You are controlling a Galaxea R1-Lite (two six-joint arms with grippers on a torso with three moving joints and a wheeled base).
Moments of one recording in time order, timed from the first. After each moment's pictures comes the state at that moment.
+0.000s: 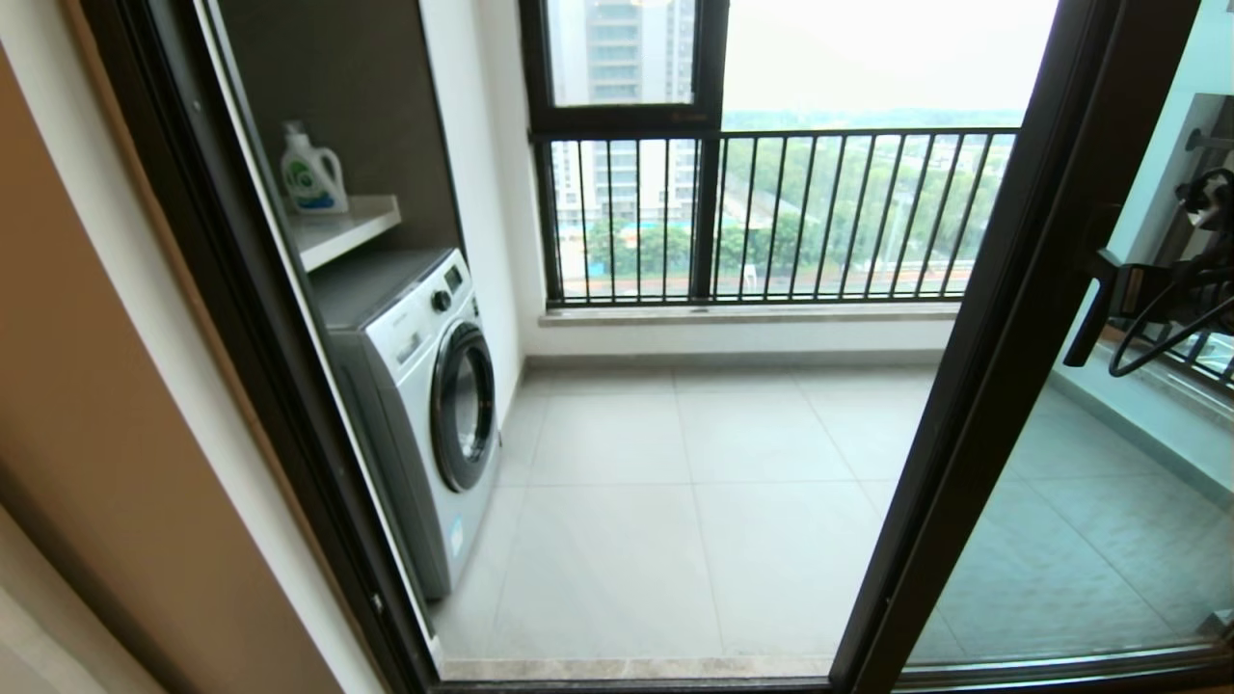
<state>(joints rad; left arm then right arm) 0.00 0.00 0.00 0.00 0.00 0.01 -0.35 1.92 -1.48 -0.09 0.16 -0.02</state>
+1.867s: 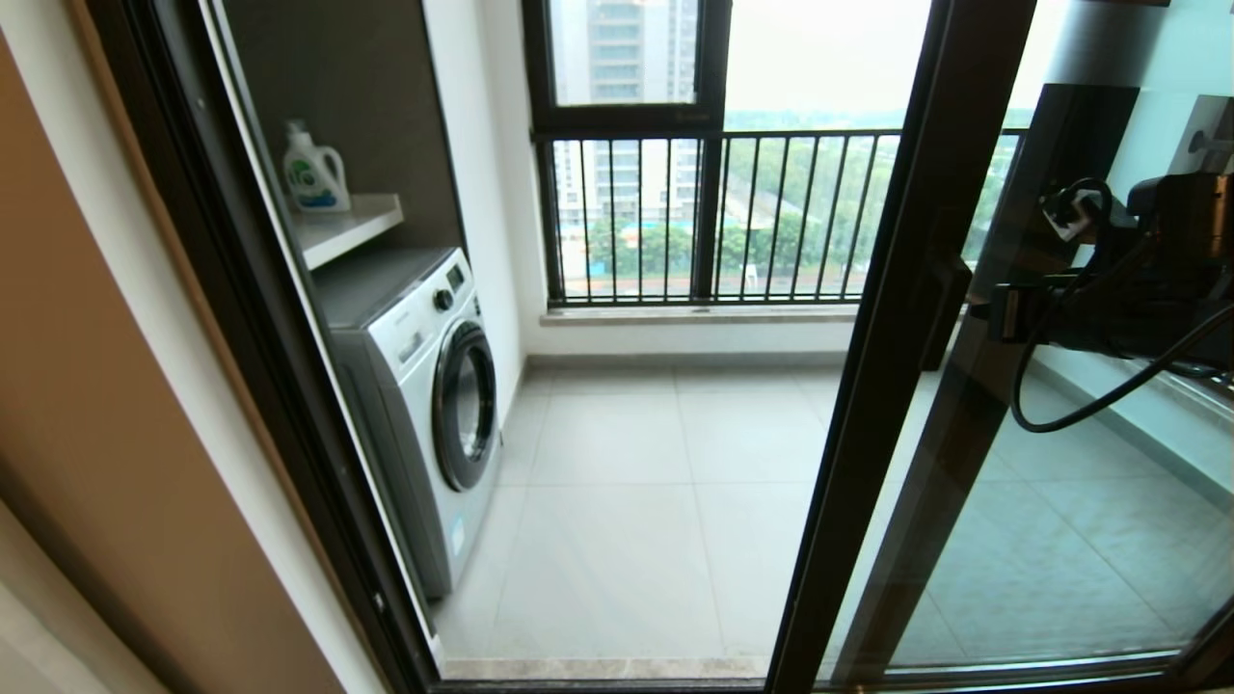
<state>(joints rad) 0.00 0.00 0.00 0.00 0.00 0.01 -0.08 1.77 -1.22 -0.21 0.16 -0.01</state>
